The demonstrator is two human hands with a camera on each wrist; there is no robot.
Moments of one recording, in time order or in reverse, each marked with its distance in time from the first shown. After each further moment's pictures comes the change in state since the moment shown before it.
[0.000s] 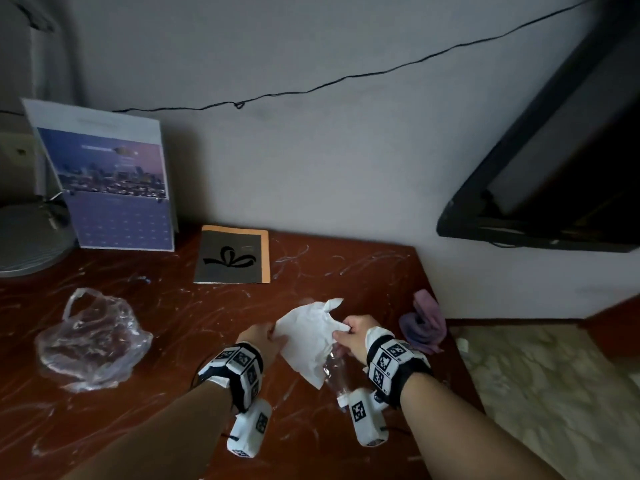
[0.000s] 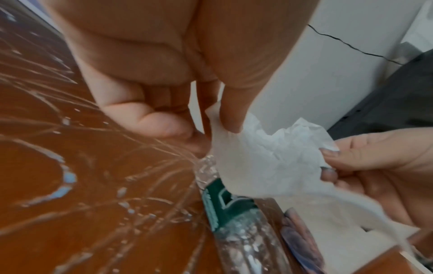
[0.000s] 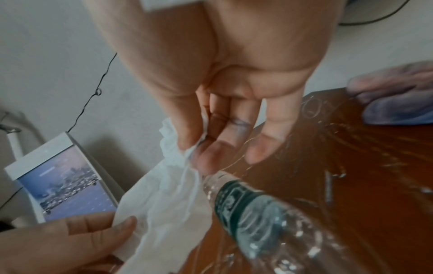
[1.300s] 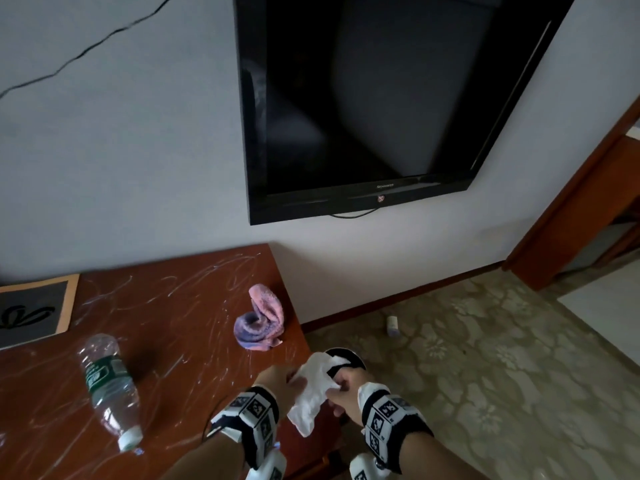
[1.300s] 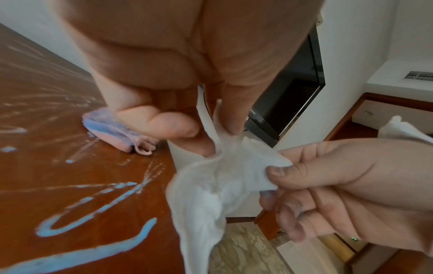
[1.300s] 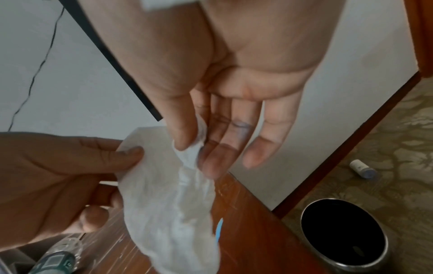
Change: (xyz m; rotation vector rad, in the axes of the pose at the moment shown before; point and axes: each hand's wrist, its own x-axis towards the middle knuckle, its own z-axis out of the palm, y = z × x) left_hand -0.055 0.298 0.290 0.144 -0.181 0.327; right_hand -0.085 0.350 -0.183 0.202 0.083 0.080
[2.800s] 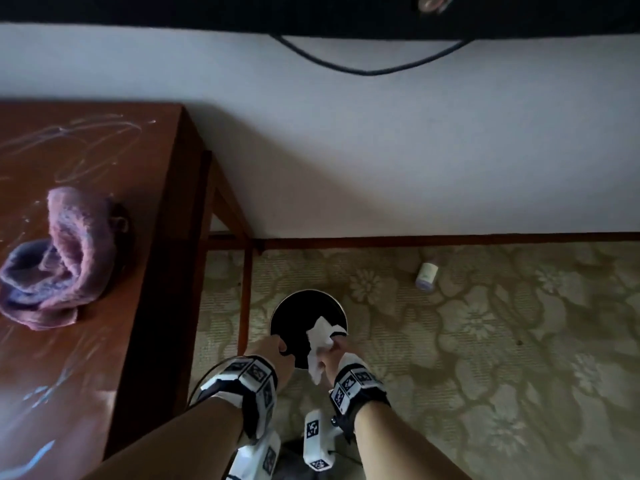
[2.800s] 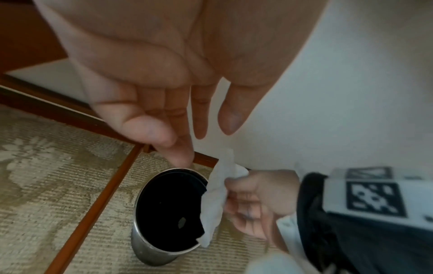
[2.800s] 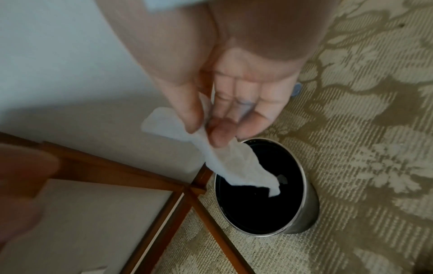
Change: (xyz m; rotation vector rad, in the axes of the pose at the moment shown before) left_hand 0.302 0.062 0.223 -0.151 -0.076 -0.732; right_hand 0.356 0.296 -0.026 0.133 -0.295 0.383
